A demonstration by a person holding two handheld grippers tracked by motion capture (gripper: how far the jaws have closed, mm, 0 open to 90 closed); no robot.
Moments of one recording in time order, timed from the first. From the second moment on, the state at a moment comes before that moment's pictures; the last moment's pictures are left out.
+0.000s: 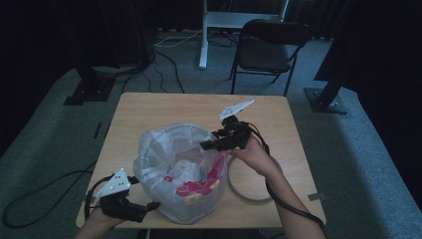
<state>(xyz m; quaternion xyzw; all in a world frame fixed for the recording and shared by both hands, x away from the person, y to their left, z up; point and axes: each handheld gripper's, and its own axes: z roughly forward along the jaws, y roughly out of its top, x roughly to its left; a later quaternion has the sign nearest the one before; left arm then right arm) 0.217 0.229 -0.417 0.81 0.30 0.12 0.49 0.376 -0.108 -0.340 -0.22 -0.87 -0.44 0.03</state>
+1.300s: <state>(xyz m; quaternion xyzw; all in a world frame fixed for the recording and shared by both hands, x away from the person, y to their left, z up) 0.224 0.253 -0.357 0.75 0.28 0.20 0.56 0.373 -0.110 -0.324 -0.24 -0.87 -0.44 -0.04</state>
